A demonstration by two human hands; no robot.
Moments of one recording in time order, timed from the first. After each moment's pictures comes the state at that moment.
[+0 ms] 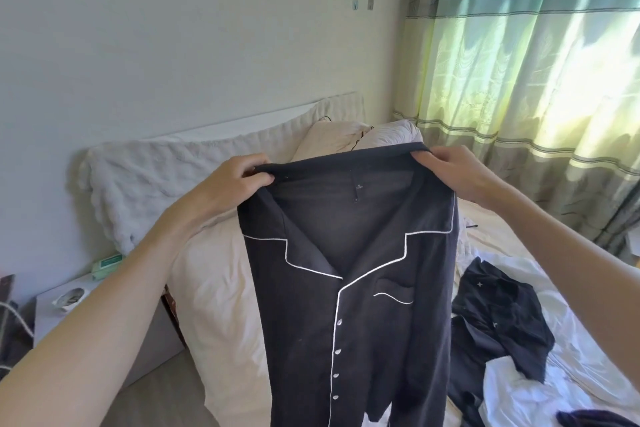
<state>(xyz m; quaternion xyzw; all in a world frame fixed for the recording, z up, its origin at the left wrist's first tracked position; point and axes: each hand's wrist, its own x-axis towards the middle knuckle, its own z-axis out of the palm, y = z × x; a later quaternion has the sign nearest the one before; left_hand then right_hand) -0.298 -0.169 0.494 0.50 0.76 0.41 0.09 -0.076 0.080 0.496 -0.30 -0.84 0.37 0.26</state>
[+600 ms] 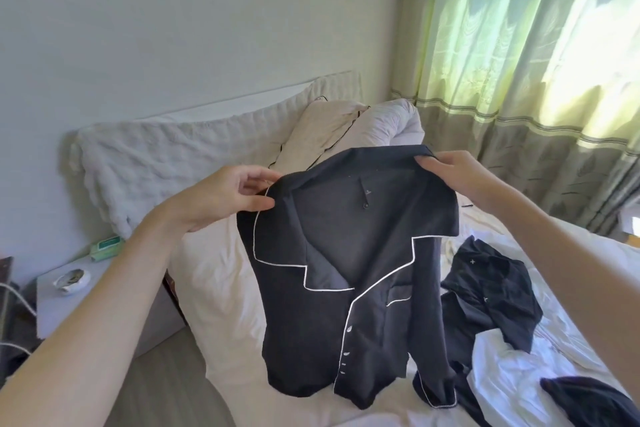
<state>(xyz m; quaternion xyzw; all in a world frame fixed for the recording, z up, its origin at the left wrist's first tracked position) -0.275 -0.187 0.468 0.47 0.71 0.44 0.28 -0.057 0.090 0.459 -0.34 -0.80 0.44 0.22</state>
